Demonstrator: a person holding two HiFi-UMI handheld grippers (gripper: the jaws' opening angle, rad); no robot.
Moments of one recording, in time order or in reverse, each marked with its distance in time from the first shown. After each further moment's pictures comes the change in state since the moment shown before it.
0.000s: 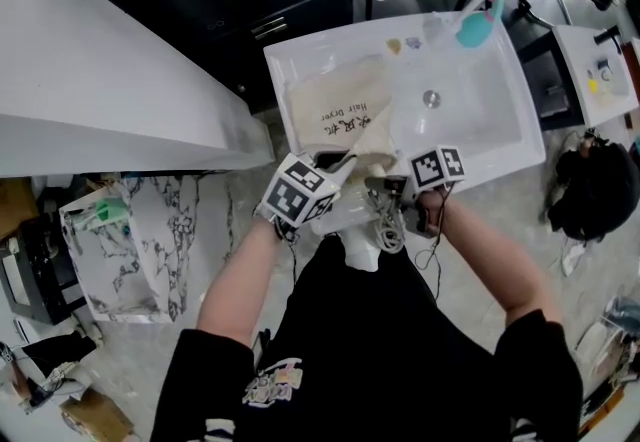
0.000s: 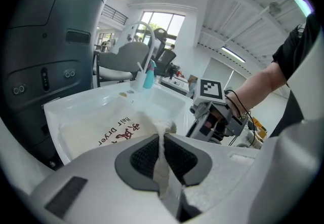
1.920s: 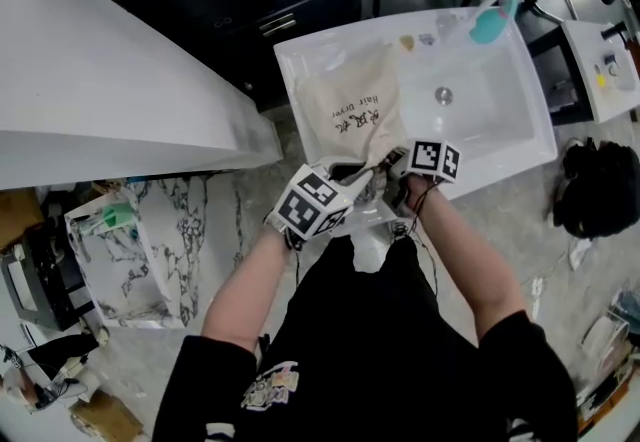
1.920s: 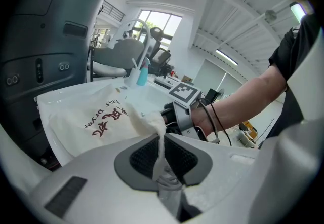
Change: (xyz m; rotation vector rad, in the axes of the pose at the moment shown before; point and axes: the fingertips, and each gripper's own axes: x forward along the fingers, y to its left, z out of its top) left arm -0.005 -0.012 -0.017 -0.002 0.007 -0.095; right arm 0.036 -0.013 0.091 0.151 -0.486 0.025
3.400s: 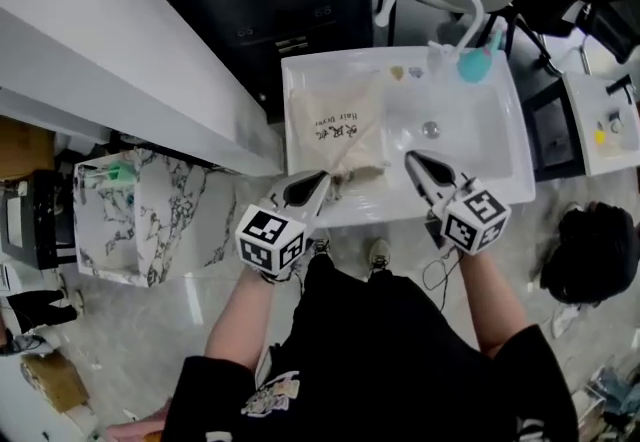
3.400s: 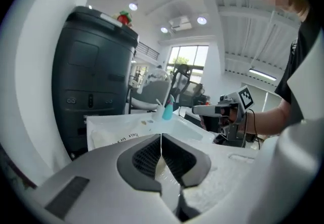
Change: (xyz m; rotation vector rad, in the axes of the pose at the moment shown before) left arm -0.066 -0.061 0.053 -0.133 -0.406 0.462; right arm -0.217 0.113 0.054 -1.057 -0.186 0.276
